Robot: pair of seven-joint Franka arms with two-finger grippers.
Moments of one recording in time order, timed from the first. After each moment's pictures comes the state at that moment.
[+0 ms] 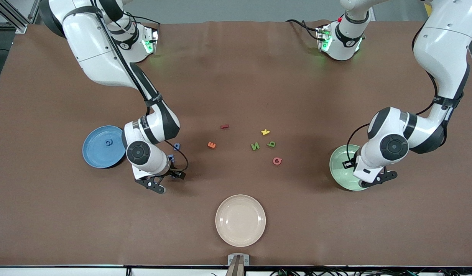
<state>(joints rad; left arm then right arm) 0.36 0.64 -0.58 -1.77 0.53 2.12 -0.77 0.31 0.77 0.07 -1.58 -0.02 2.32 0.80</state>
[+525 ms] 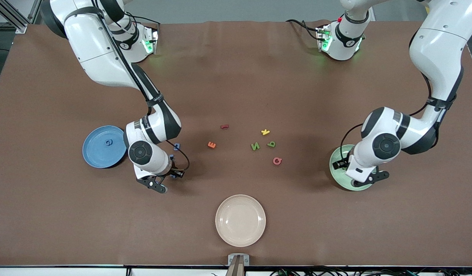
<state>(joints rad) 0.35 0.65 -0.64 -1.76 0.53 2.11 -0.82 0.31 0.78 0.06 -1.58 -0.02 2.32 0.81</state>
